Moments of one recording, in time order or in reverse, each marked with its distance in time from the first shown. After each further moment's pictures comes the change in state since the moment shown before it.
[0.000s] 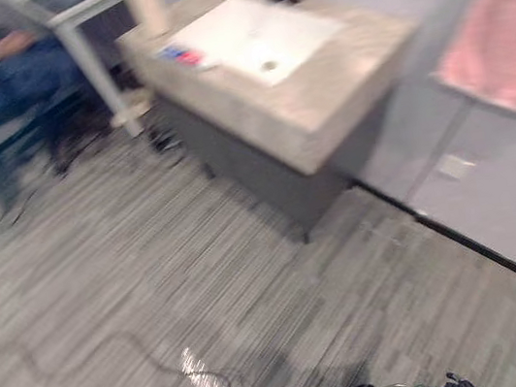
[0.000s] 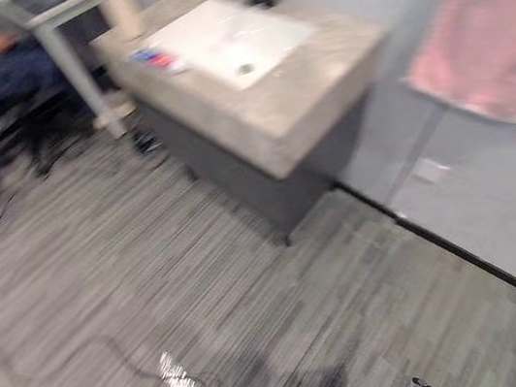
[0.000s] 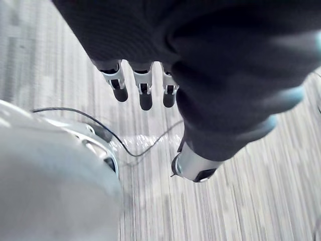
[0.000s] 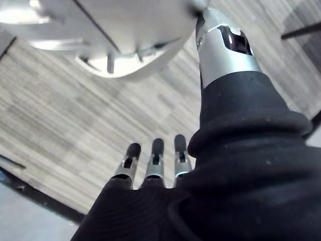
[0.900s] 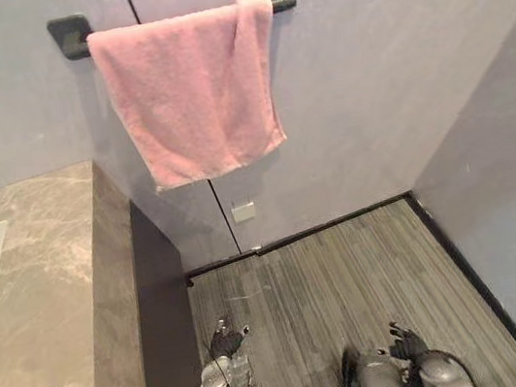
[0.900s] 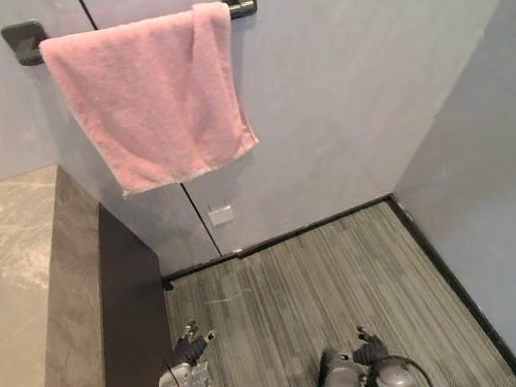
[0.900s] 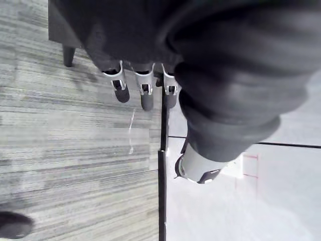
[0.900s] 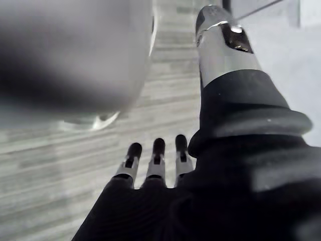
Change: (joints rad) left arm -0.191 -0.040 -0.234 -0.129 0.137 -0.007 -0.034; right arm -0.052 0.078 0.387 -0.251 0.004 0.005 0.014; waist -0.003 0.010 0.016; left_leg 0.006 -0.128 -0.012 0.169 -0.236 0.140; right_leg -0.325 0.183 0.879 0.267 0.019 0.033
